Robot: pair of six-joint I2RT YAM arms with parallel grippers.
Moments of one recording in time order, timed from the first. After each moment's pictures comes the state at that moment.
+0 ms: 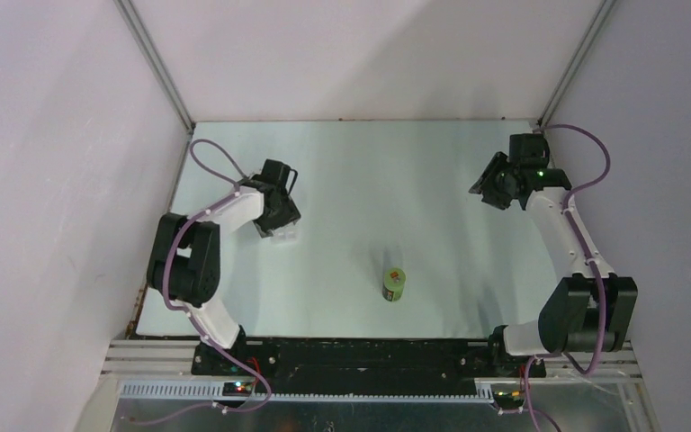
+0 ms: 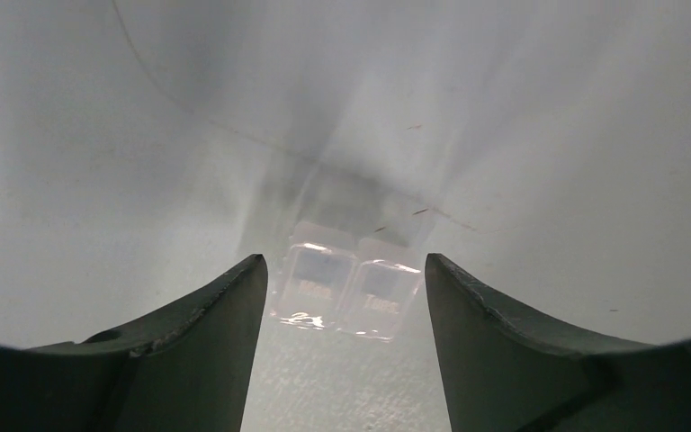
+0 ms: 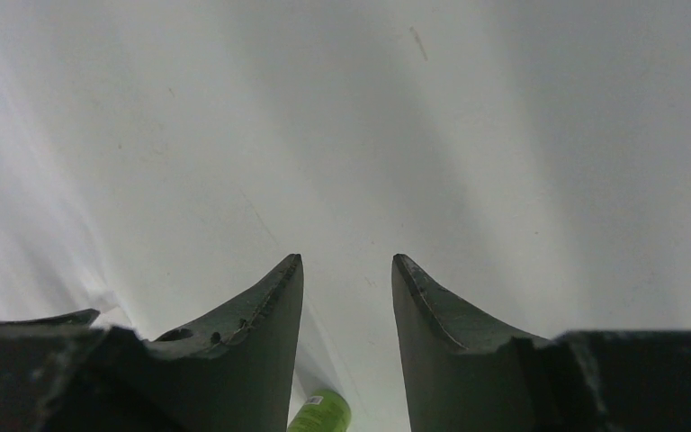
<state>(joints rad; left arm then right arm) -0.27 1.71 1.12 -0.58 -0.23 -0.76 0.00 1.38 1.22 -0.68 -0.07 0.60</state>
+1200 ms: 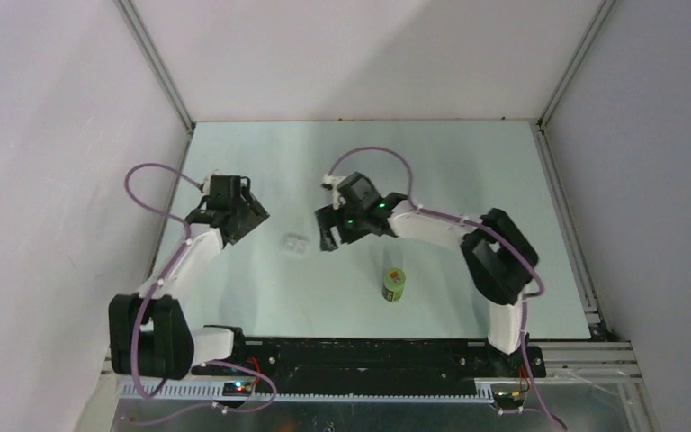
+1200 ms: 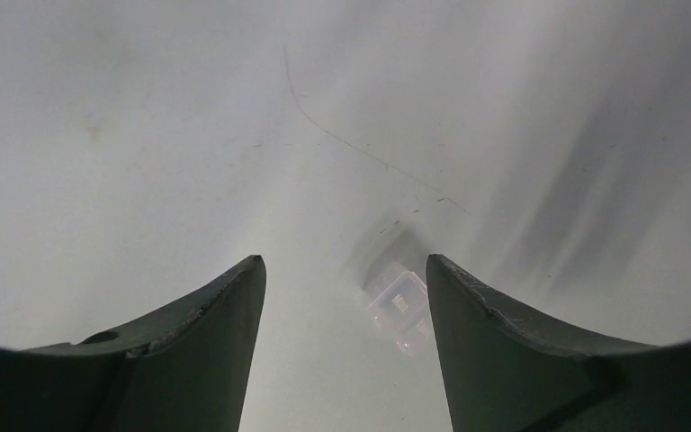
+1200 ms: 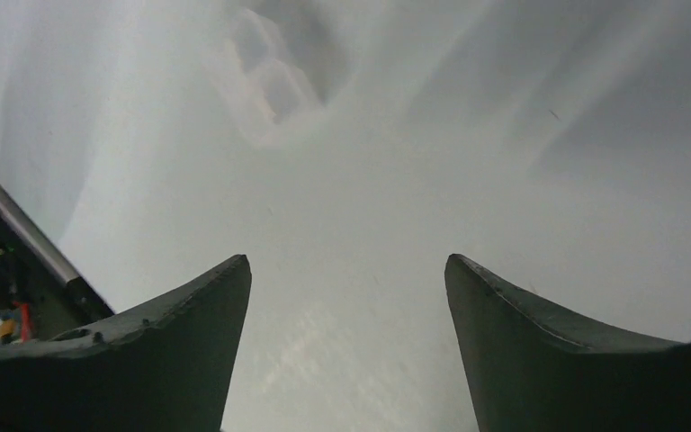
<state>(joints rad) -0.10 1.28 0.84 -0.47 -0.15 -0.71 0.81 1.86 1.33 -0.30 -0.22 0.36</state>
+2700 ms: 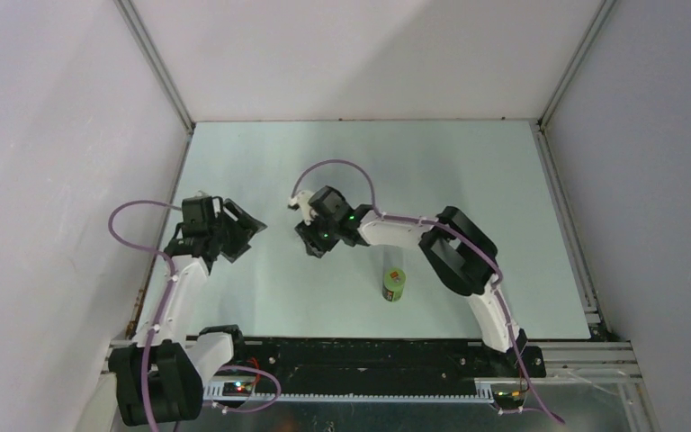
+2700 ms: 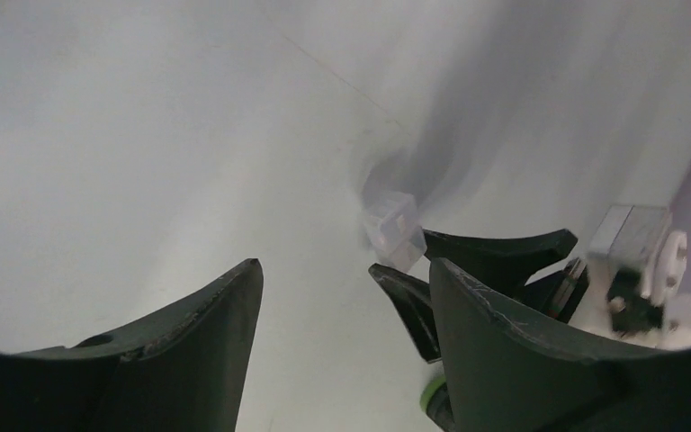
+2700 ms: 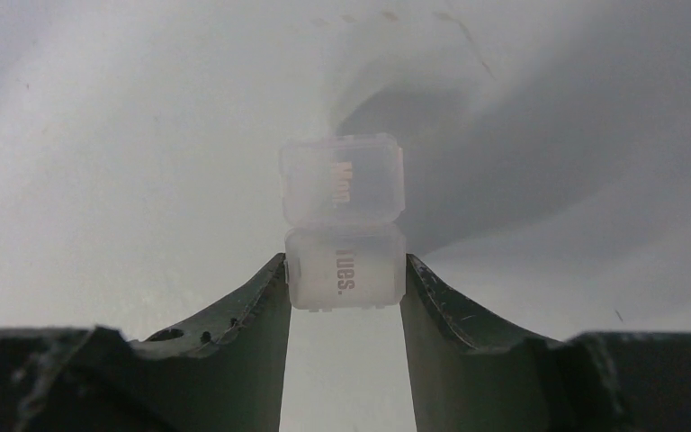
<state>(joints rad) 0.11 1.01 0.69 -0.53 0.17 -0.77 0.96 2.18 1.56 -0.18 -0.15 0.02</state>
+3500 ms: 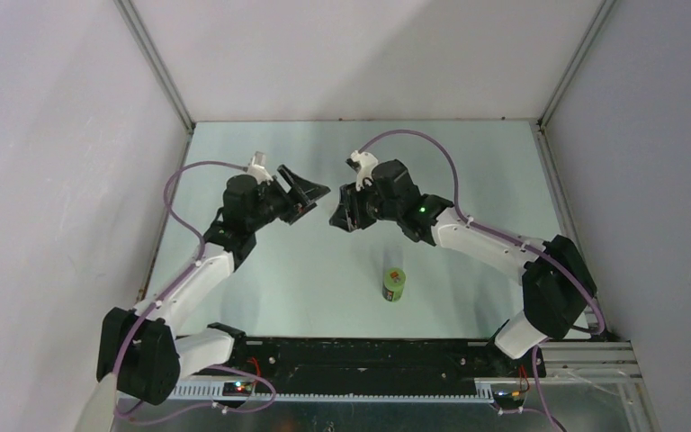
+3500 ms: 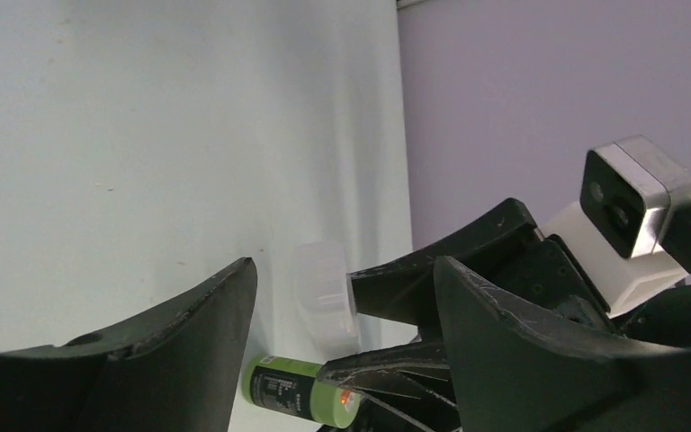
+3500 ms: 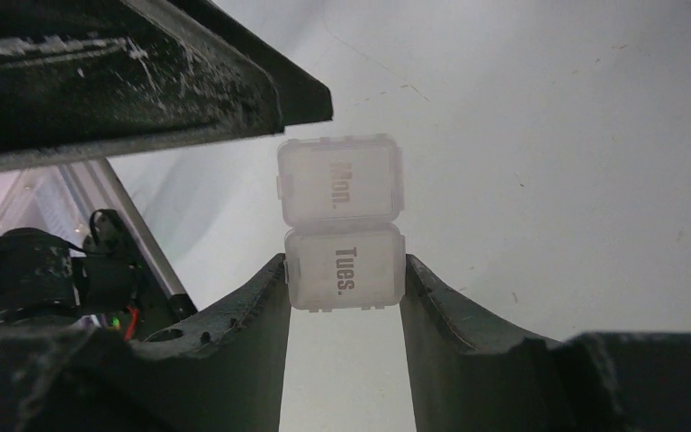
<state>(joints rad) -0.30 1.13 0.71 0.11 0.37 -1.02 0.79 1.58 1.19 -0.09 -0.25 0.35</state>
